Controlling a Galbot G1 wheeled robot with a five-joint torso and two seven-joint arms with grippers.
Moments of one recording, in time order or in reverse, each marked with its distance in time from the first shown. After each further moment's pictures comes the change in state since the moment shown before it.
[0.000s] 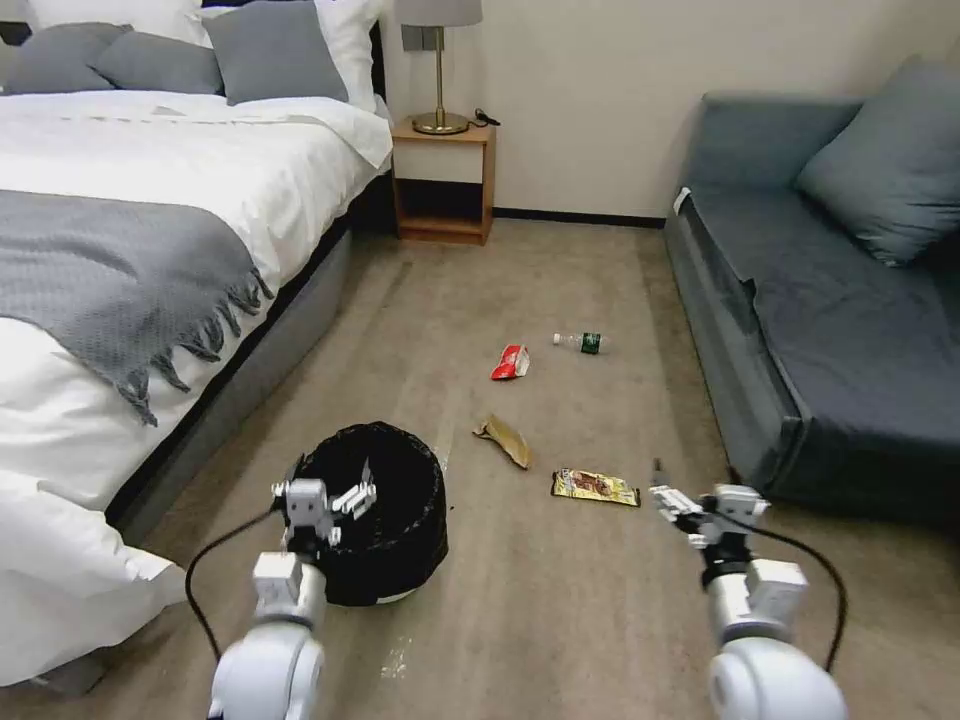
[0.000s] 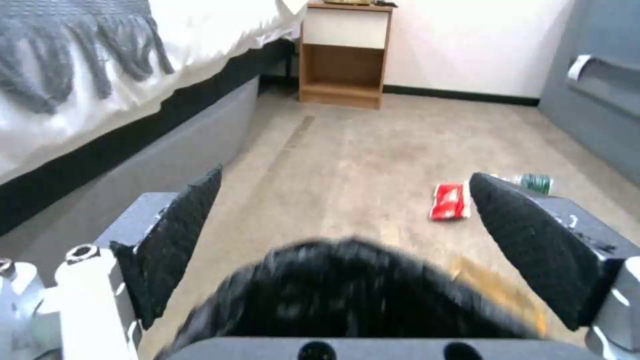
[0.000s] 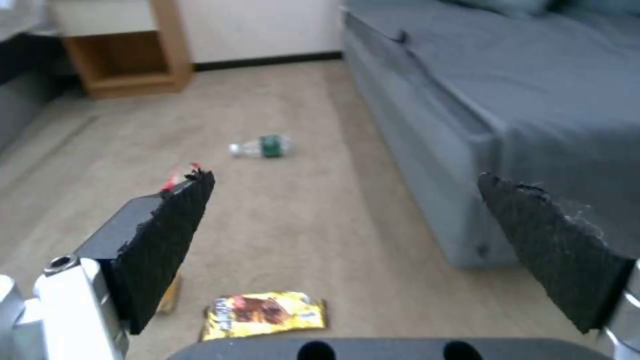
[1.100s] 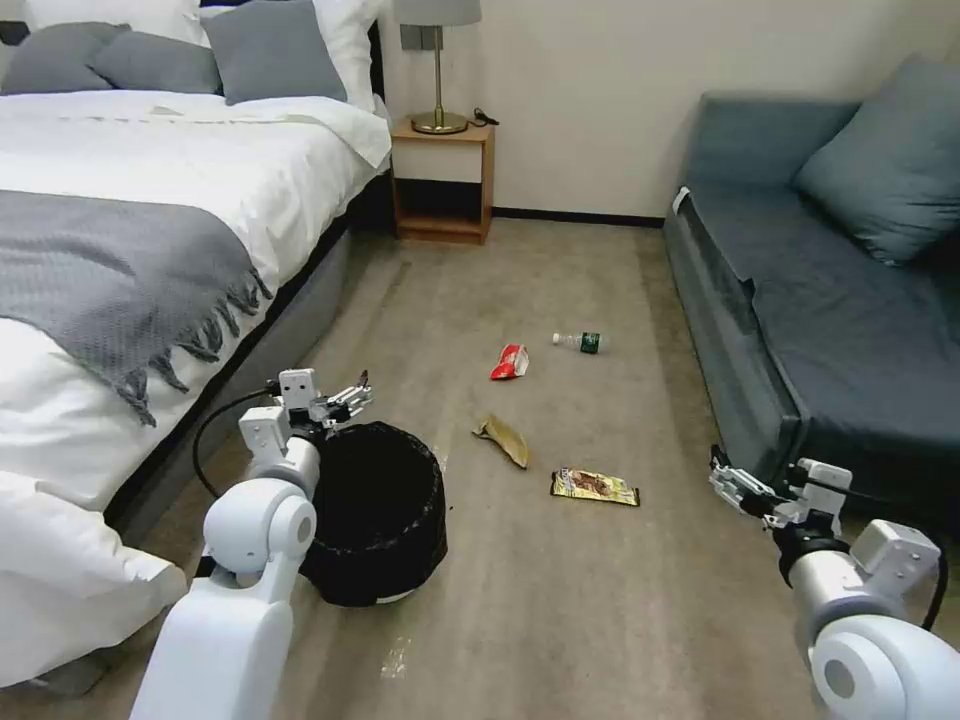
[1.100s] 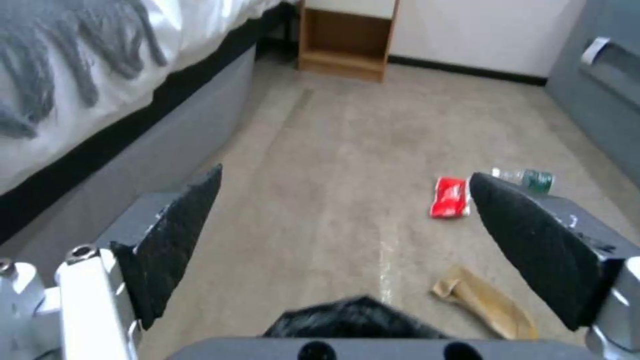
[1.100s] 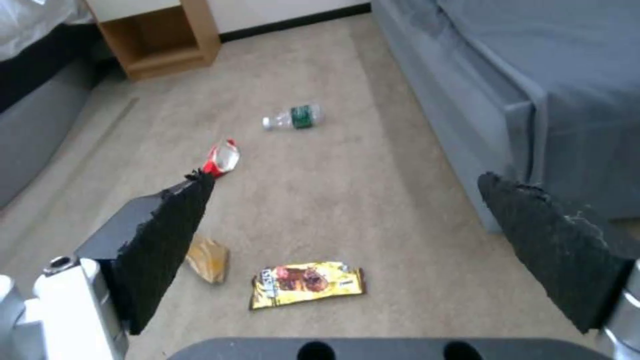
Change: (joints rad) left arm -0.234 0.149 -0.004 -0.021 -0.254 0.368 -0.106; right arm 0.045 -0.097 0.073 0.094 0.273 -0.253 0.026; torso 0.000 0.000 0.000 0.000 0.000
